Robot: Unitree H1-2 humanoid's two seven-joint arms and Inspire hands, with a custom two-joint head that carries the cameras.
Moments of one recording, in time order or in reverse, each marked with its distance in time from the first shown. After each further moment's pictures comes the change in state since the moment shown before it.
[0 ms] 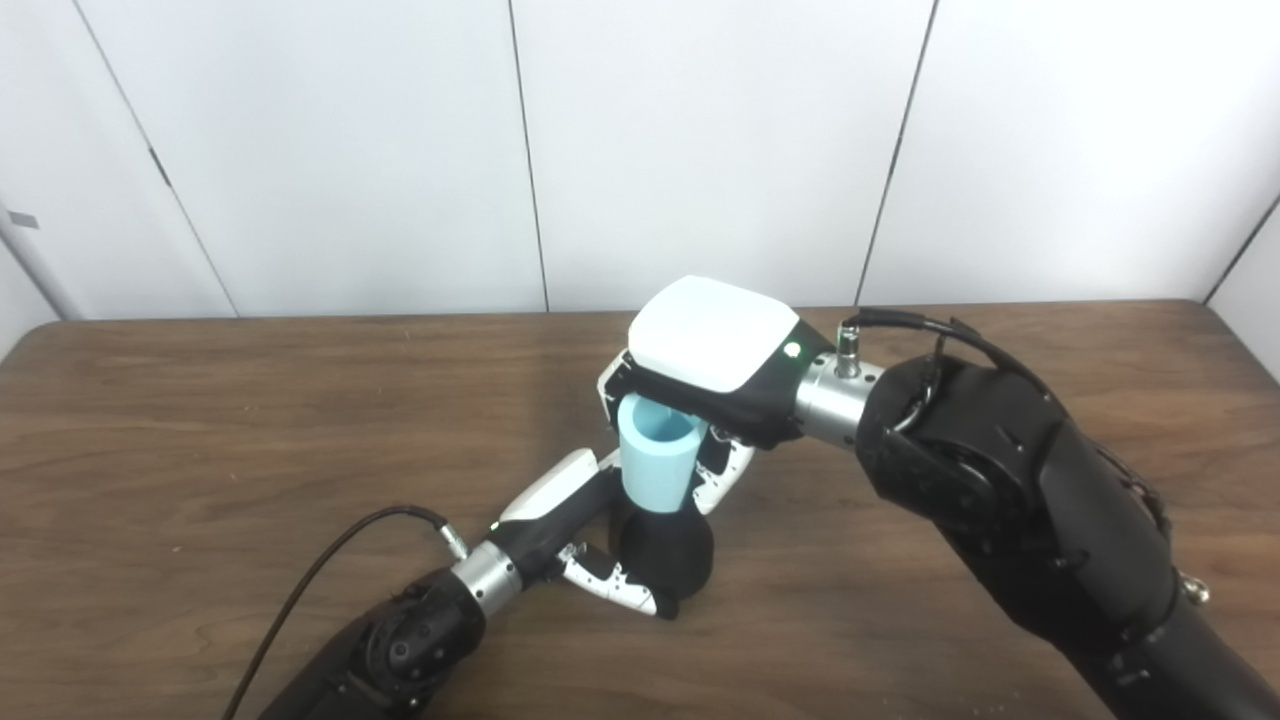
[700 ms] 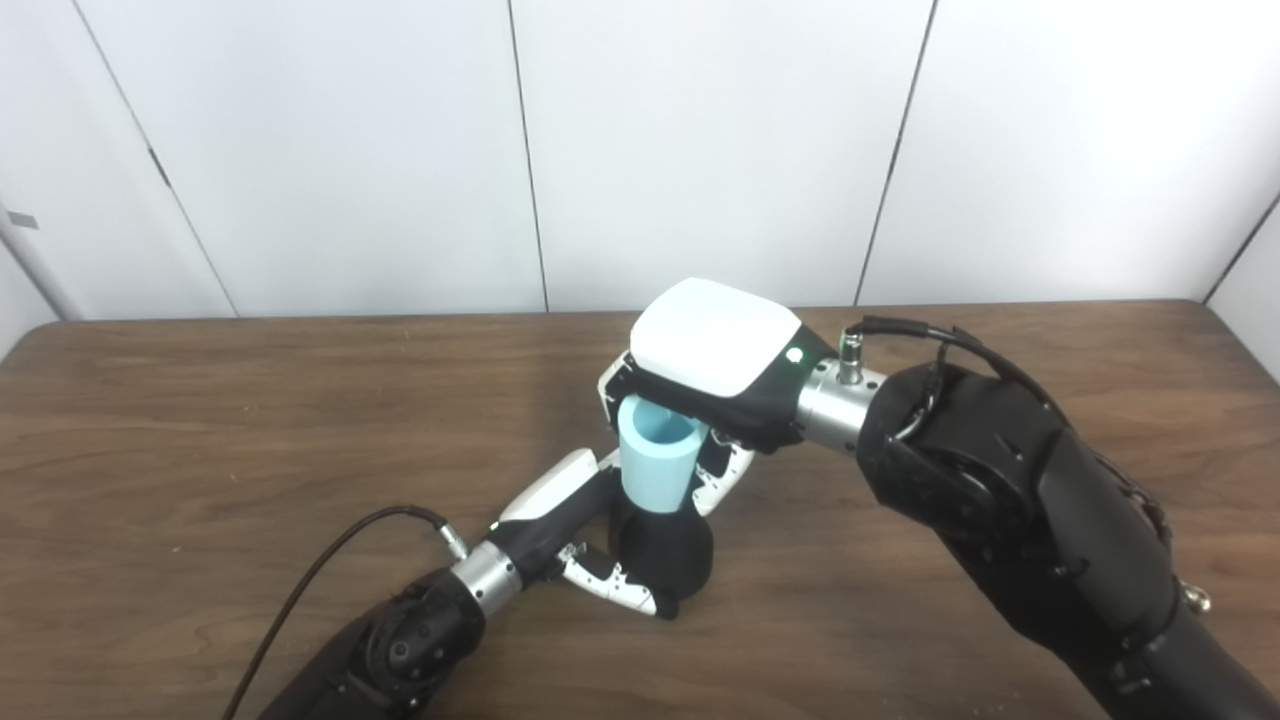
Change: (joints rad) left arm 0.000 0.001 0.000 0.000 0.000 0.001 0.000; right arm 0.013 -0.001 0.005 0.000 -0.010 -0.006 -0.025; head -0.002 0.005
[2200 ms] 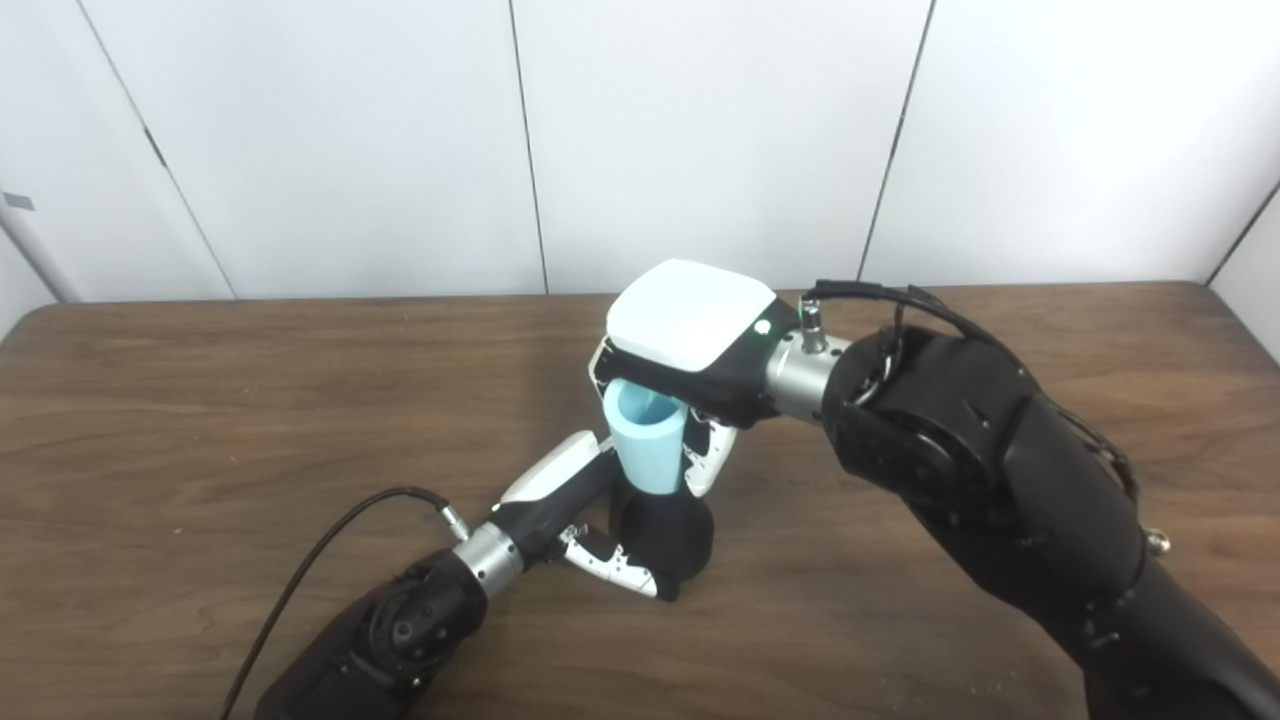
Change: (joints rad) left arm 0.000 0.001 -0.007 -0.011 0.000 0.021 -0.003; right arm -0.075 0.030 0.057 -0.035 -0.076 0.132 0.177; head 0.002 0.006
